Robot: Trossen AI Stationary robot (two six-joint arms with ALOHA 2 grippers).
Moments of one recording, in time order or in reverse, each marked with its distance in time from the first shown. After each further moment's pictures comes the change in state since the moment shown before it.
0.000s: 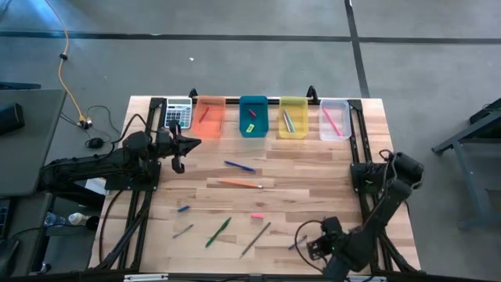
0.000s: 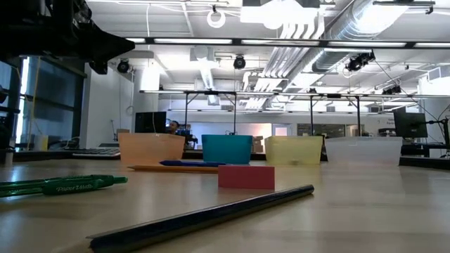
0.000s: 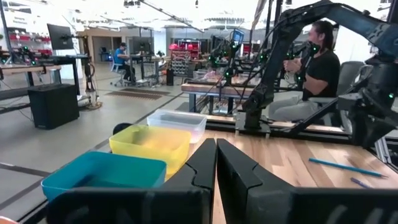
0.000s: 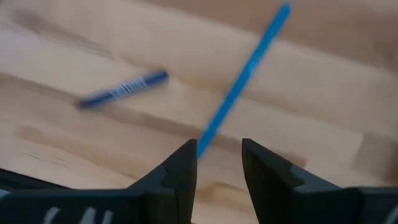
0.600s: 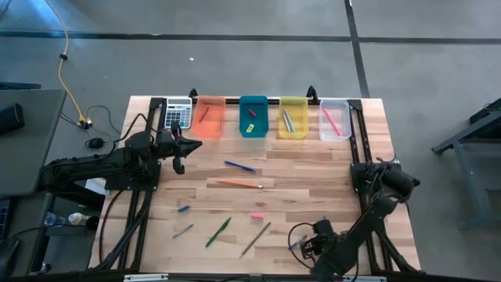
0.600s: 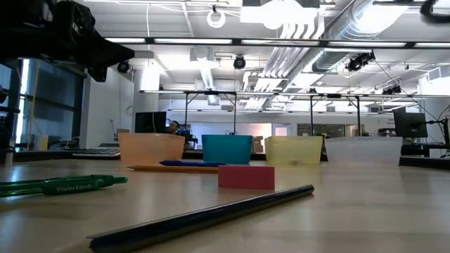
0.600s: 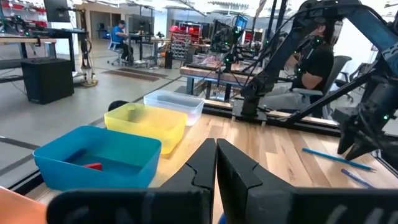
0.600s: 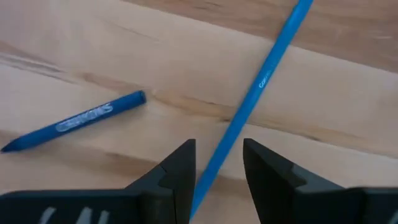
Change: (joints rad) left arm 0.000 0.000 0.000 -0.069 0.000 -0.068; right arm -0.031 0.163 0.000 0.040 -0.025 -0.006
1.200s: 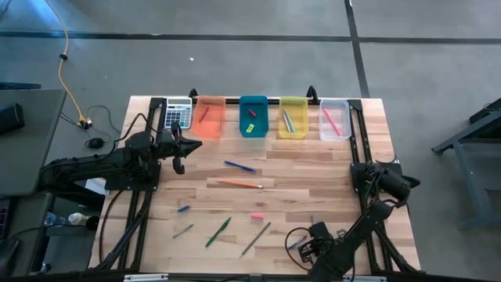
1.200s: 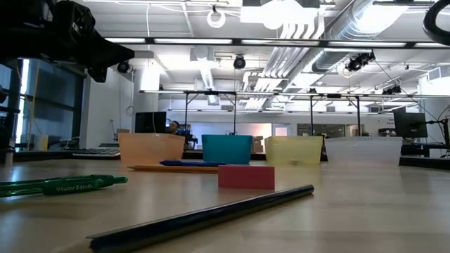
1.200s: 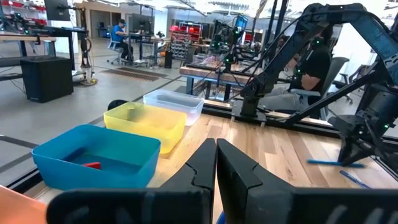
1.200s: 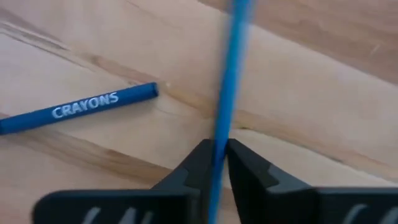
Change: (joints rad) left arm 0.000 0.000 0.000 -0.001 0.000 -0.011; right arm -0.002 0.054 0.003 0.012 0.022 -0.121
